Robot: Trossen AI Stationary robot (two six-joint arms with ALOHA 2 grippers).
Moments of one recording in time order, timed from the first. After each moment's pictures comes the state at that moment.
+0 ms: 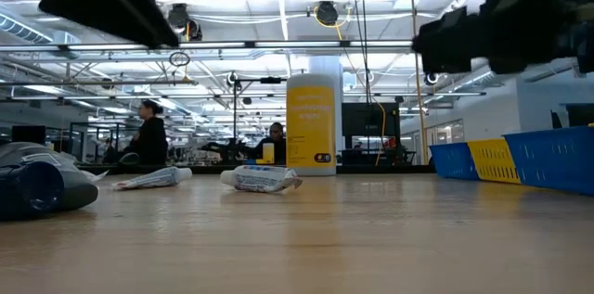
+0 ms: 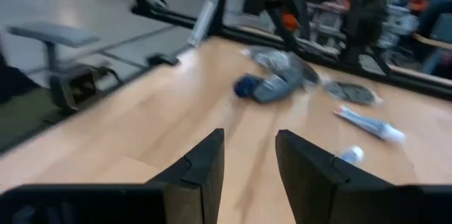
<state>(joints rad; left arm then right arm) -0.60 1.35 0.84 -0.37 -0.62 -0.20 0.40 1.55 0.31 1.10 0.09 -0.15</state>
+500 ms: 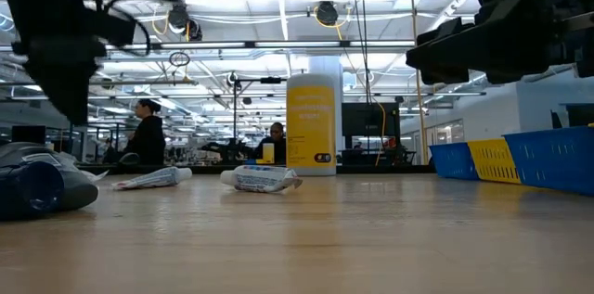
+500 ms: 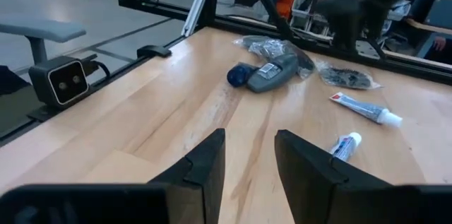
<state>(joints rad) -0.39 1.35 0.85 -1.22 -0.37 -1.24 0.40 1.58 0.31 1.11 0.11 -0.11</state>
